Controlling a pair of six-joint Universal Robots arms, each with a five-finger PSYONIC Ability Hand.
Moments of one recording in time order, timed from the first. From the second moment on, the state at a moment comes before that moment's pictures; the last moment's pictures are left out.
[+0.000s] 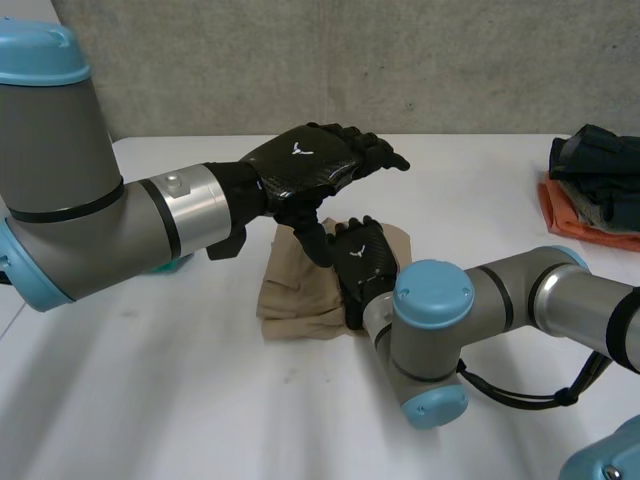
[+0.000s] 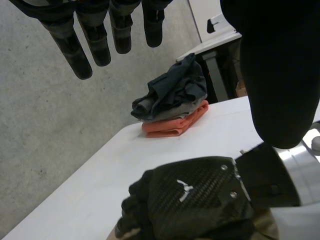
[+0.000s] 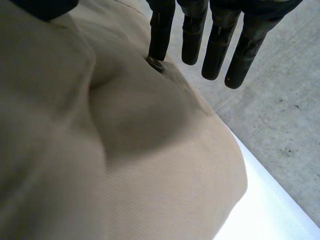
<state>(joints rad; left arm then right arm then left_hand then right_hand) 4.23 -2.02 -1.08 2.91 -0.87 3.41 2.27 -0.68 1.24 -0.44 1.66 2.67 0.19 0.21 0.22 0.22 0.04 0.35 0.38 0.36 0.36 0.18</state>
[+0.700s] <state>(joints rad) 4.23 -2.00 -1.09 2.91 -0.87 3.40 2.17 -0.62 1.02 -0.32 1.60 2.68 0.19 0.21 0.22 0.22 0.04 0.92 1.15 1.16 1.17 0.82</state>
